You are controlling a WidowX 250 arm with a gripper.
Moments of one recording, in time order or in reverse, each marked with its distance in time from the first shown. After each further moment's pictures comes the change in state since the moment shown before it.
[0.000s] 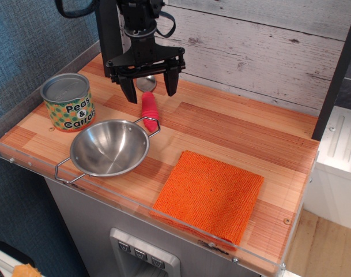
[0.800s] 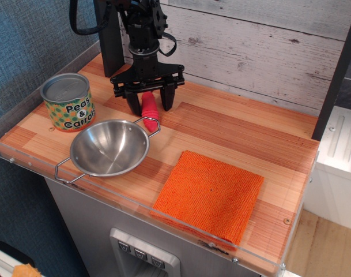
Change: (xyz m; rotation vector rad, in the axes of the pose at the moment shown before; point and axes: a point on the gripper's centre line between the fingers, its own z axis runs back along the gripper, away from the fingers) arm 0.001 0.002 -0.031 0.035 0.032 0.031
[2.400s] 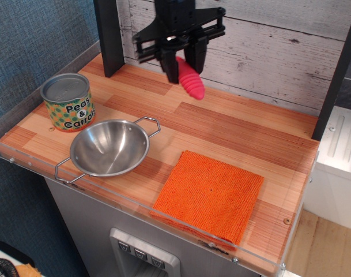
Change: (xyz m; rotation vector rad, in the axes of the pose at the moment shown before) arm -0.069 -0.034 0.118 -0.078 -0.026 0.195
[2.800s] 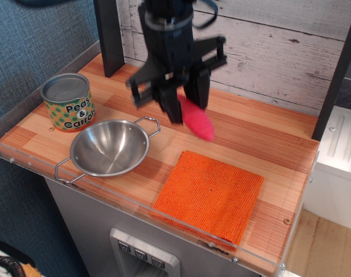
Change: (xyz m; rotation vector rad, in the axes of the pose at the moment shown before) arm -0.064 0.025 0.005 -0.028 0.078 0.105
